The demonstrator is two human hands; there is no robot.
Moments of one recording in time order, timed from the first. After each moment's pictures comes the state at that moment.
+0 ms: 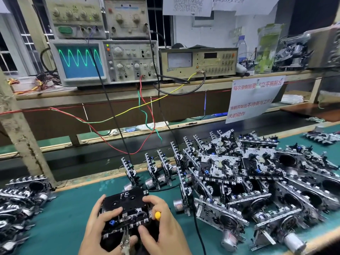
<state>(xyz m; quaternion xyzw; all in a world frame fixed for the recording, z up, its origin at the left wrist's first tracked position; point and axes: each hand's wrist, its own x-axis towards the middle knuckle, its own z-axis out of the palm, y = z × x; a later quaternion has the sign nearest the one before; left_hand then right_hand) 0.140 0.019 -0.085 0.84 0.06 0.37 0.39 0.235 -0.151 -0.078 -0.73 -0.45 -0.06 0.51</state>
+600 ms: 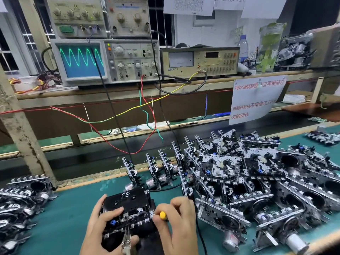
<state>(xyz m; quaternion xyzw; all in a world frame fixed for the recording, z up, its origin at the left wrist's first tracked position) 0.139 0.019 -0.091 0.85 0.09 0.38 0.36 0.241 -0.155 -0.076 -0.71 -0.36 -0.33 0.51</state>
